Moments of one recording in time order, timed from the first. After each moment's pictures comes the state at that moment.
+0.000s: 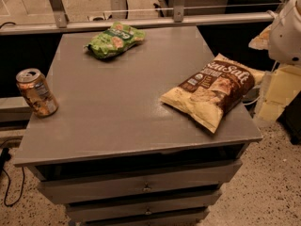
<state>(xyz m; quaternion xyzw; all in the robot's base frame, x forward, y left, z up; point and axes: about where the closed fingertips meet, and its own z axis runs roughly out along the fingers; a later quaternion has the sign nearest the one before) 0.438 -0.216 0.977 -0.60 0.78 -0.04 0.16</state>
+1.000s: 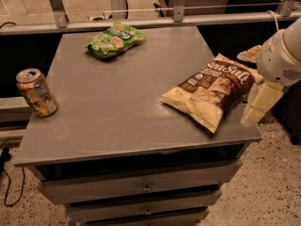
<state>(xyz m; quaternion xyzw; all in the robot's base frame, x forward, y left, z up) 0.495 -0.234 0.912 -0.62 0.75 0.00 0.23</state>
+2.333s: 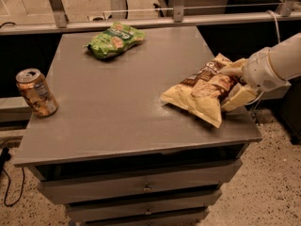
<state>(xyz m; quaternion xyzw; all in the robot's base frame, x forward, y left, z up) 0.565 -0.231 0.855 -0.61 0.72 0.06 0.32</state>
